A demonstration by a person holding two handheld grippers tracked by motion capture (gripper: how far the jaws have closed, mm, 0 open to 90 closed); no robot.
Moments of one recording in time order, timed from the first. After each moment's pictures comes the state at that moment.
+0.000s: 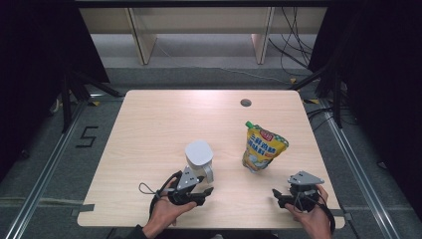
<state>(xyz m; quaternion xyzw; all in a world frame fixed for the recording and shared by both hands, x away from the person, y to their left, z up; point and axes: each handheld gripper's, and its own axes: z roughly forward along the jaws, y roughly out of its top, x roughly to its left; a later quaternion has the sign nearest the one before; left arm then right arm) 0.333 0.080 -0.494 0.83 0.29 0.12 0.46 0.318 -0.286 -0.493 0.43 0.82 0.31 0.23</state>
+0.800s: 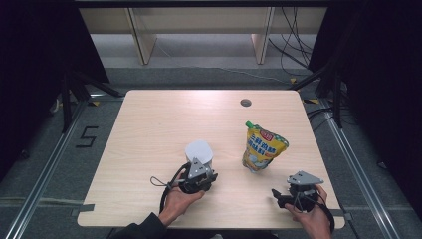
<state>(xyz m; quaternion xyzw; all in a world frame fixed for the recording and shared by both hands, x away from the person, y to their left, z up) 0.366 0.063 -0.498 0.83 0.29 0.18 0.45 0.319 -0.286 -0.494 0.42 0.82 0.31 0.24</state>
